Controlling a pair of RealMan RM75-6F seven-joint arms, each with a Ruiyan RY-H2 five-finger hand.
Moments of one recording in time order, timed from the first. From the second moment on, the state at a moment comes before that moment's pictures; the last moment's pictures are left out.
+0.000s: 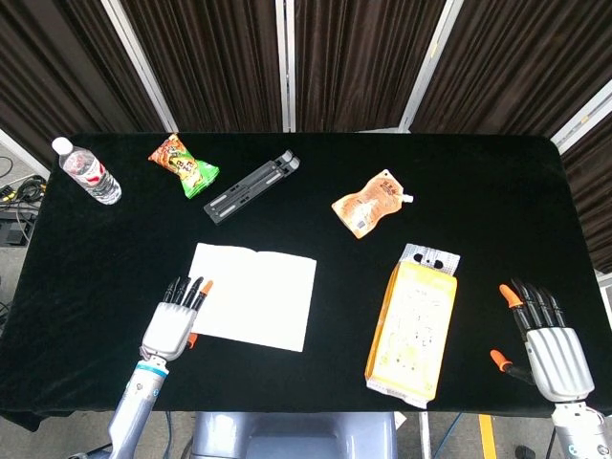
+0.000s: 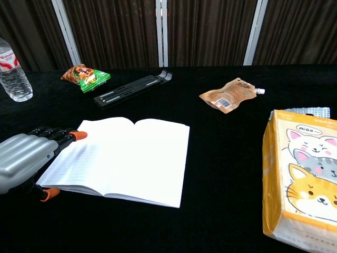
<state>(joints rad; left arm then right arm) -0.31 -1.73 -0.05 -1.45 1.34 1.21 0.69 0.05 -1.14 0.02 -1.64 -1.64 1.56 -0.04</state>
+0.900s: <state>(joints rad) -0.35 -1.75 -0.05 -1.38 1.37 1.25 0.68 0.05 -1.14 0.02 -1.64 -1.64 1.55 -0.04</state>
